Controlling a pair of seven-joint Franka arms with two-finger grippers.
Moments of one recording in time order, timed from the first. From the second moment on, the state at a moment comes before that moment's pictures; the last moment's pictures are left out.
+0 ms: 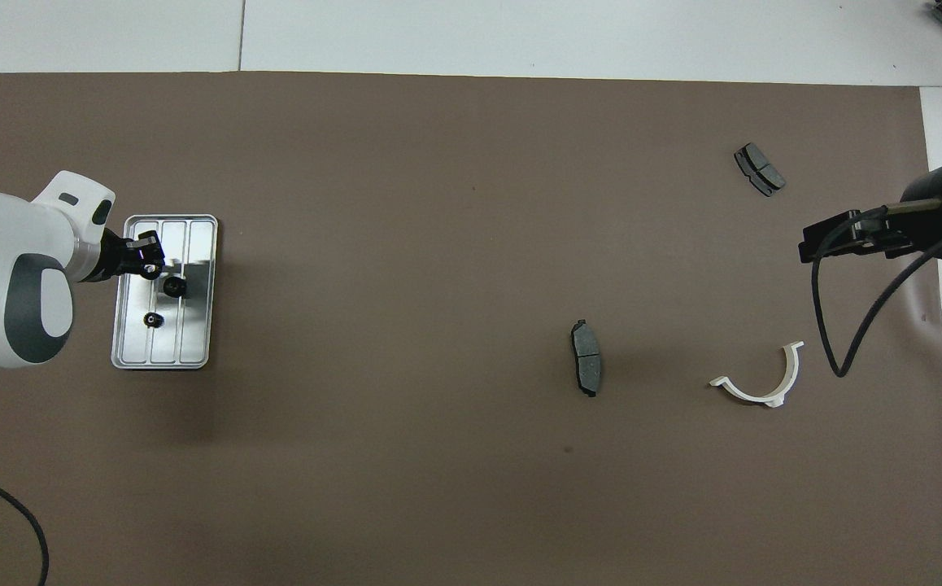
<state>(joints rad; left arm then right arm) 0.16 0.29 -0.11 -2.04 0.00 2.43 -0.22 0.09 0.06 -0.09 -1.59 0.04 1.63 -0.04</state>
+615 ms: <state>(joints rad) 0.10 0.20 -0.12 -1.97 0.07 2.23 -0.10 0.08 0.06 -0.09 -1.60 0.04 1.63 -0.04</state>
